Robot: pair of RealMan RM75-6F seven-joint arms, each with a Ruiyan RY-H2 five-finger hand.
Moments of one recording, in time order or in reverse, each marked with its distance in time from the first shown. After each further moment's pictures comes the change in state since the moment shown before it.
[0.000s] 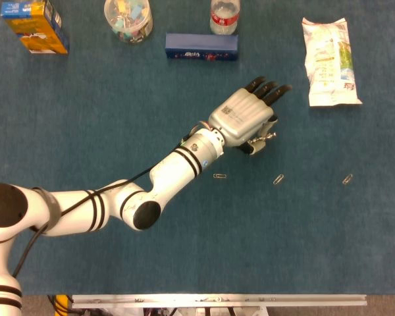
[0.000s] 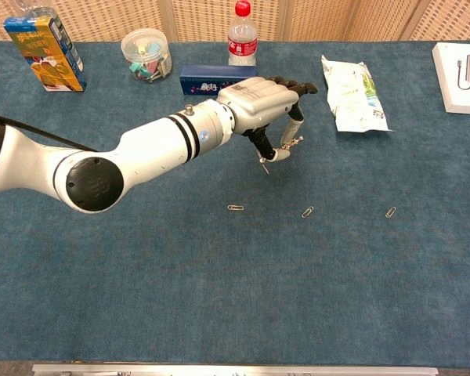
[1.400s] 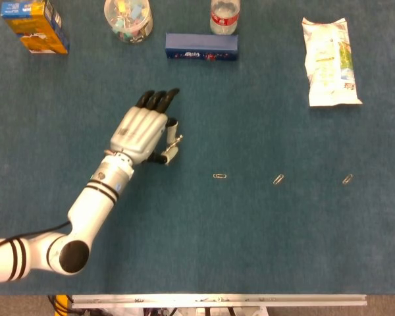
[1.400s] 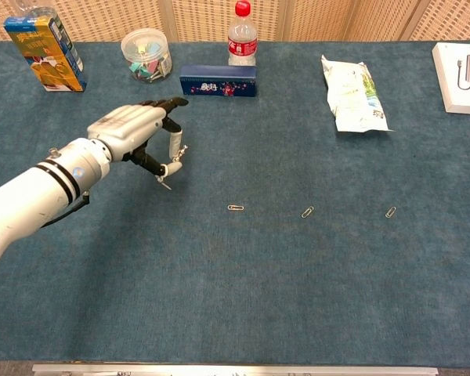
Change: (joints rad) left arm 0.421 0.207 0.115 -0.304 -0.015 0.269 0.043; right arm 0.168 -0.069 -0.024 -0.012 -0.032 -0.172 -0.145
